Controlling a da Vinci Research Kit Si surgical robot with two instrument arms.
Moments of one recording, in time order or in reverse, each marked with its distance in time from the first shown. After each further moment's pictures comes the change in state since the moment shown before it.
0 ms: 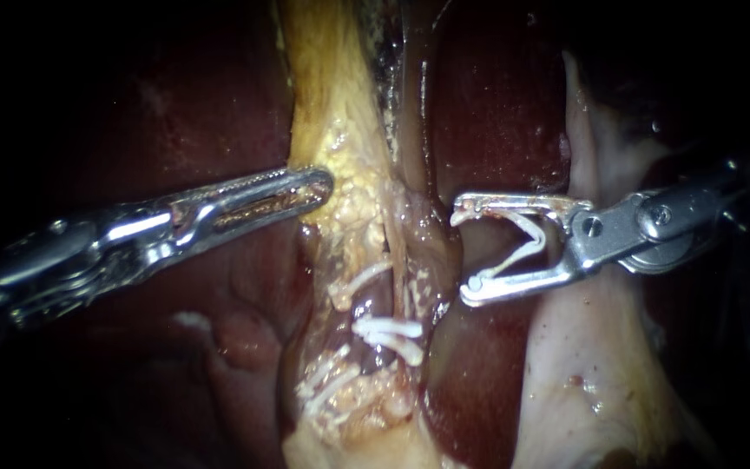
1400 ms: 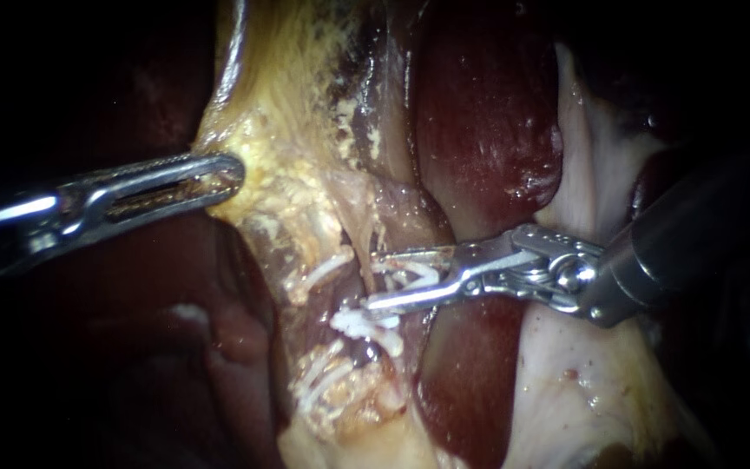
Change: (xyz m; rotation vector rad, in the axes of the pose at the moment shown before) right arm -0.012 0.003 0.011 -0.009 -0.075 0.657; left arm -0.006 -0.002 -0.011 -0.015 -0.079 -0.011
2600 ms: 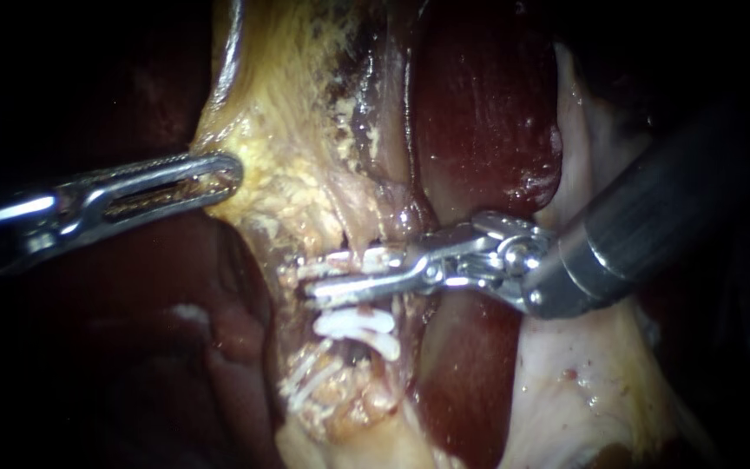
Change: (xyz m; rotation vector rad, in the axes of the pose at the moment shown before) right arm 0.005 -0.003 0.002 0.292 0.191 0.230; left arm 0.000 0.000 0.000 -0.006 -0.003 0.002
